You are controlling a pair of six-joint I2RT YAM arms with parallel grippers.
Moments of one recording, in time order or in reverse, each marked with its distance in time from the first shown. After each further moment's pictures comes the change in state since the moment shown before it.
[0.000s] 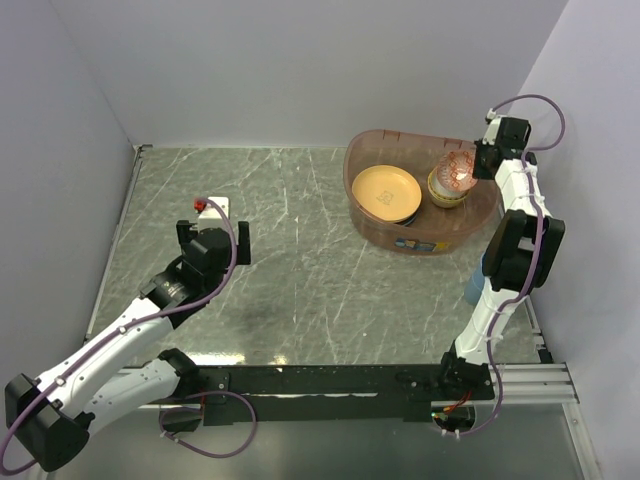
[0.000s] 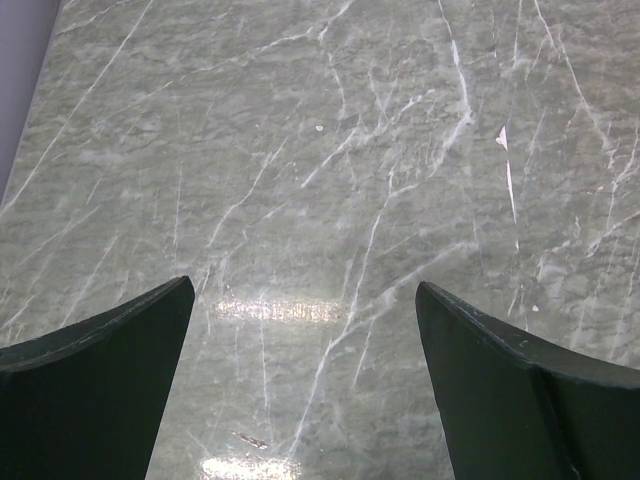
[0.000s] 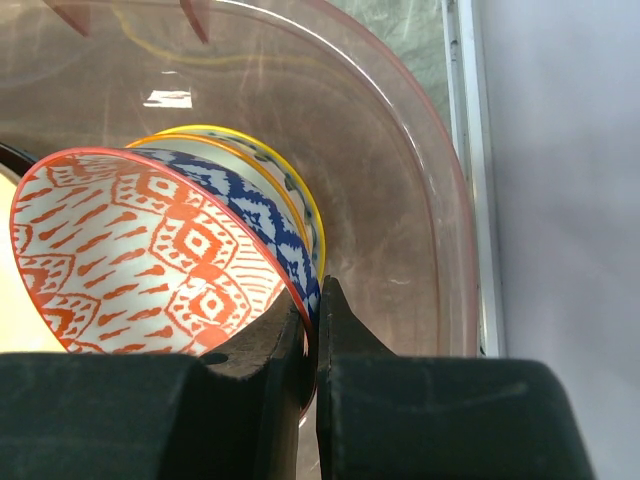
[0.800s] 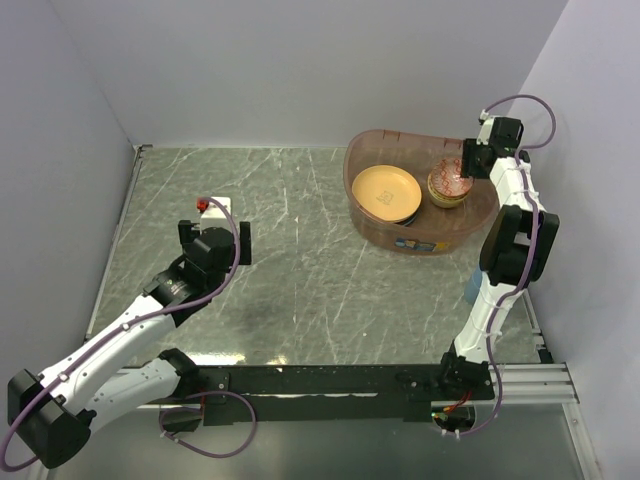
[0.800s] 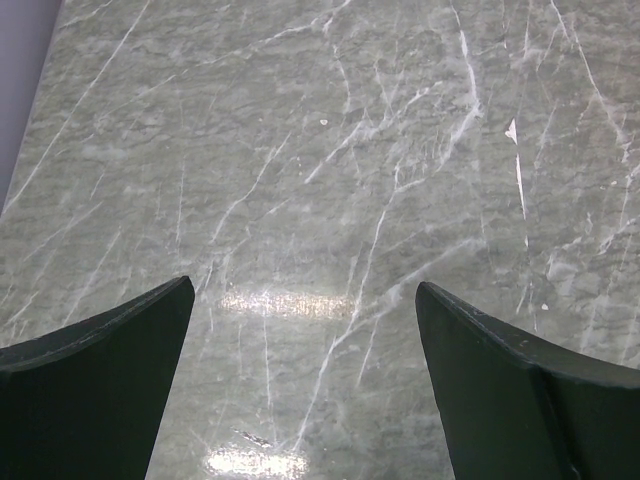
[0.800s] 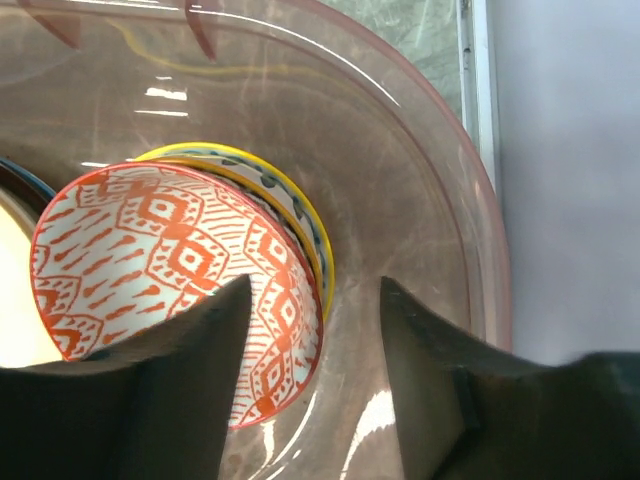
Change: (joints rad) left arm 0.000 0.023 0.000 0.000 -0.007 0.000; right arm 0.017 0.063 0.047 0.002 0.019 -0.019
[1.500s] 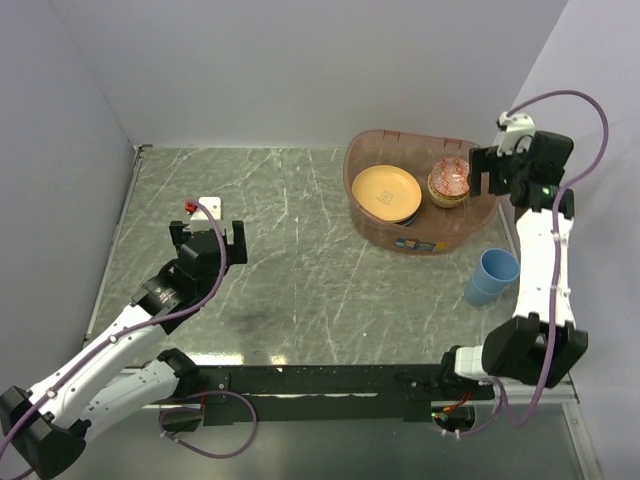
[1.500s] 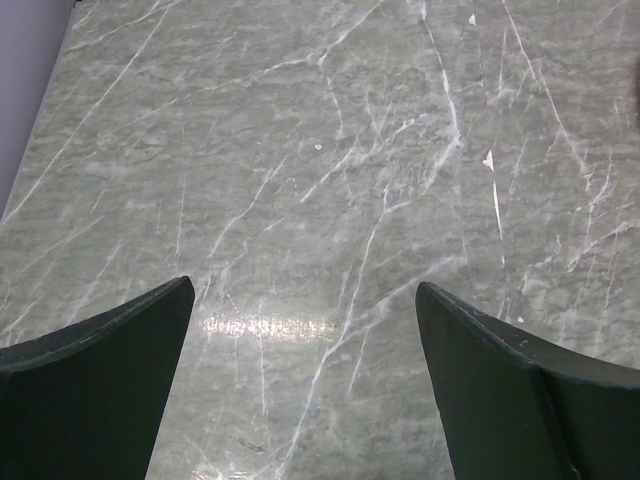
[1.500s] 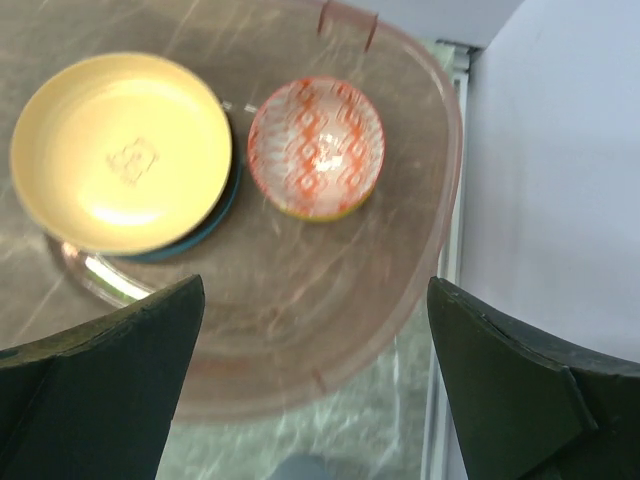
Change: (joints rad) left arm 0.000 -0.079 0.000 0.000 0.002 0.000; right arm -0.022 -0.689 -0.349 -0.095 -0.203 -0.157
